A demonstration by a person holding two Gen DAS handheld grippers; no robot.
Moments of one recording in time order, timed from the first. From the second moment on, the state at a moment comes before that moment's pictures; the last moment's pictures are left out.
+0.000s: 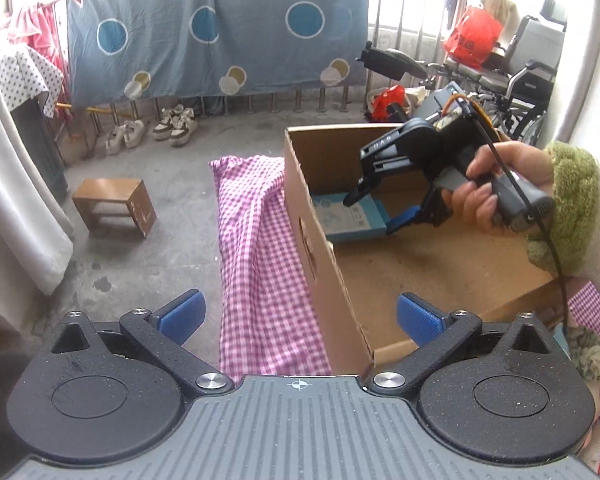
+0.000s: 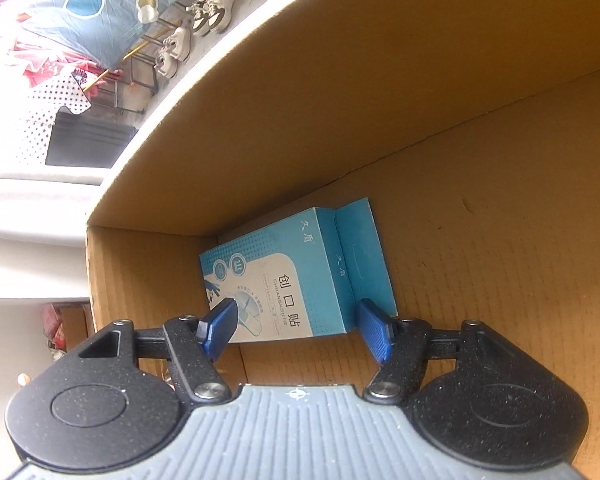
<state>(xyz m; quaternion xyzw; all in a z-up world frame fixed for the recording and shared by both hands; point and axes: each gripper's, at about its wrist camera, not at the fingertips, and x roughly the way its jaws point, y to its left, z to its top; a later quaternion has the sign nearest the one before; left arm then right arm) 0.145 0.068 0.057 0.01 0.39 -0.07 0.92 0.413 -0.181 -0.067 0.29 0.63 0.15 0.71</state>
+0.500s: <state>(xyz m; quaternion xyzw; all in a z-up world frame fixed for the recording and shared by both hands) 0.114 0.081 0.029 -0.04 0.39 -0.08 0.92 0.399 -0.213 -0.055 0.33 0.60 0.12 0.72</state>
